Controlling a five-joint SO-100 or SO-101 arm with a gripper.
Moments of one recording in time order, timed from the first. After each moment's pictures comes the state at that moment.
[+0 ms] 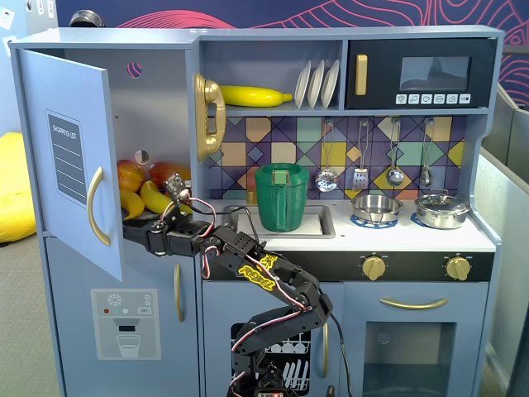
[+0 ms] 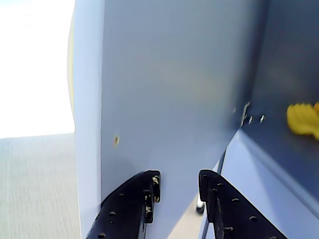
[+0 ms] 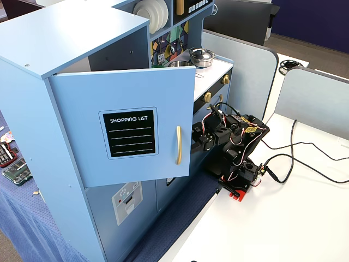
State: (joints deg) arm -69.9 147.5 122.8 22.7 -99.8
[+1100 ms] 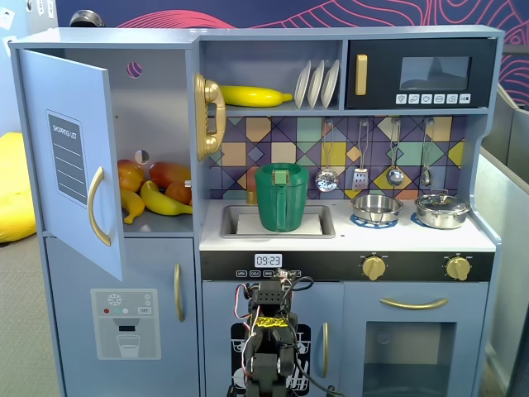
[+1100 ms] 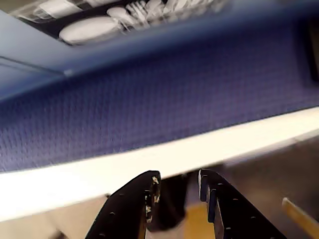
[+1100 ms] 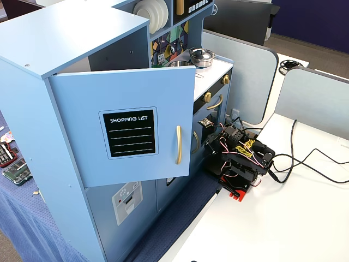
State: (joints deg) arm 1.8 181.8 172.0 74.6 -79.4
